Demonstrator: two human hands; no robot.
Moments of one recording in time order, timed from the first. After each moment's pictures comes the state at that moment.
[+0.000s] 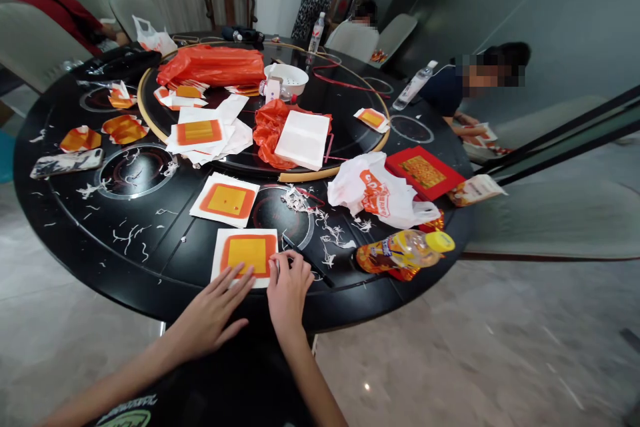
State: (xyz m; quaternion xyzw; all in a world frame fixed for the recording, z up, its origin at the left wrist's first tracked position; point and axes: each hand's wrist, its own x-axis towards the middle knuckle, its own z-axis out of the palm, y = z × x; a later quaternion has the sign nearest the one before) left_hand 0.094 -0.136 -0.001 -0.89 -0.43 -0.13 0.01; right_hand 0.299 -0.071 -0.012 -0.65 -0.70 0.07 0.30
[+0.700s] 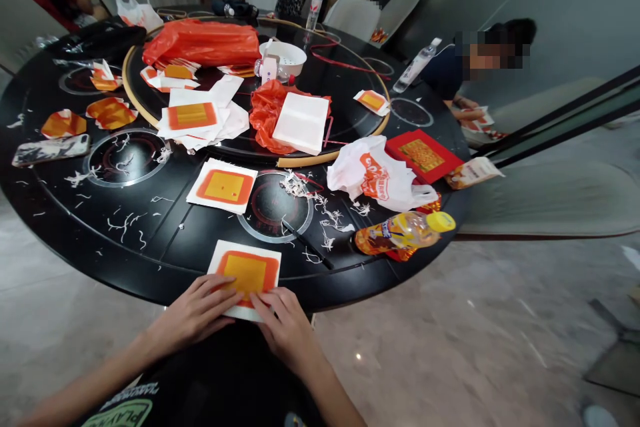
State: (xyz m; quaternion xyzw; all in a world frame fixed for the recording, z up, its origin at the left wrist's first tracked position) left_hand 0.059 -0.158 0.001 -0.90 -0.36 -0.22 -0.05; right_hand 0.346 -0.146 0.000 -0.34 -0.90 0.09 0.27
